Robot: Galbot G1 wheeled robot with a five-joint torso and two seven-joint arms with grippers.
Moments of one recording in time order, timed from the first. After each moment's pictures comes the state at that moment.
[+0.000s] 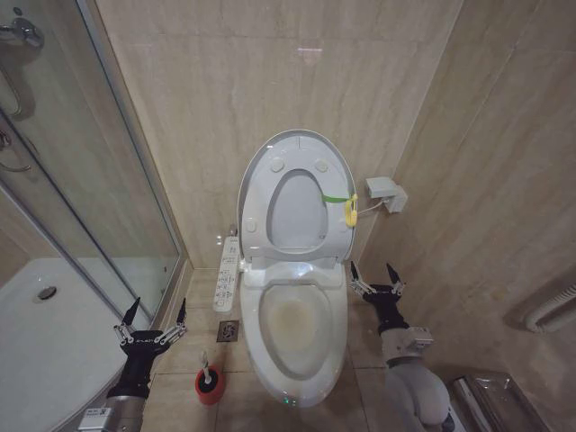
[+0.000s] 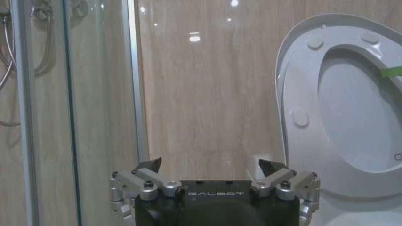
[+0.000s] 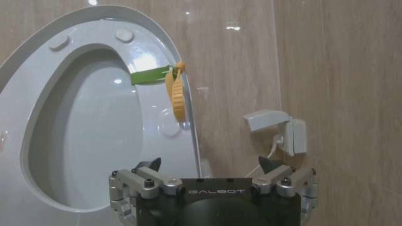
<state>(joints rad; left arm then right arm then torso) 1.69 -1.28 -0.64 -2.12 -0.20 -0.28 -0.07 -1.37 1.37 0.52 1.98 0.27 0.10 0.12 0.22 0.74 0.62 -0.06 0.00</state>
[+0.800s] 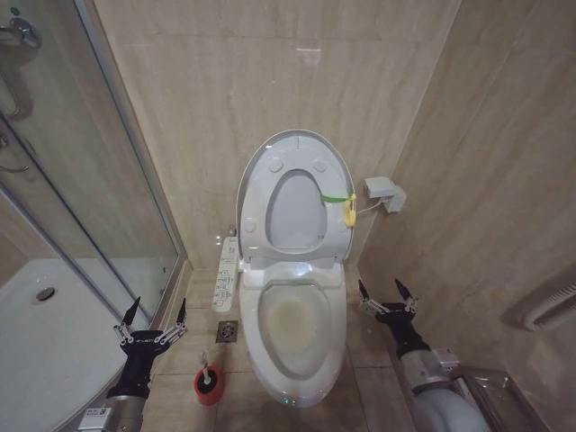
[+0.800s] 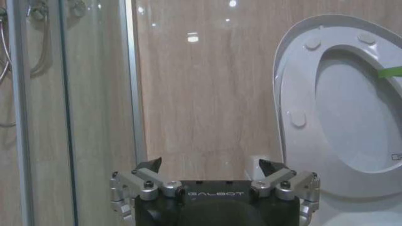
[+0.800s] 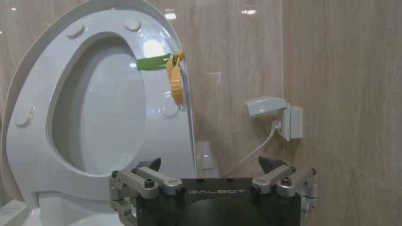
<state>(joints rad) 1.69 -1.28 -0.64 -2.12 -0.20 -0.28 -0.07 -1.53 1.36 0.65 2.04 0.31 0.09 -0.05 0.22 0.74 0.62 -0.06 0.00</state>
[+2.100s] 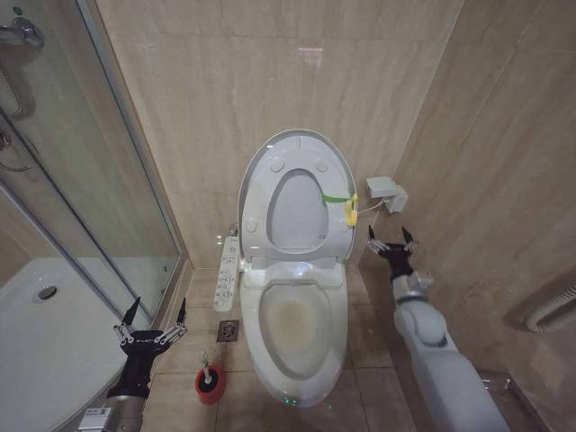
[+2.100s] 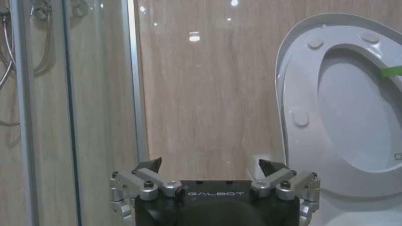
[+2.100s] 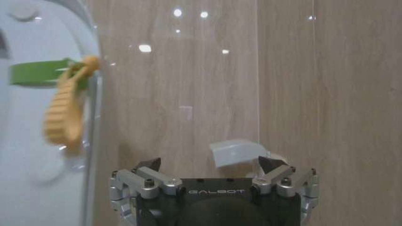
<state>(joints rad) 1.69 -1.28 -0.64 -2.12 -0.20 -0.28 -0.07 -0.93 1.25 0.56 1.58 0.32 0.13 0.08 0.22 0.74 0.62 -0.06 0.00</state>
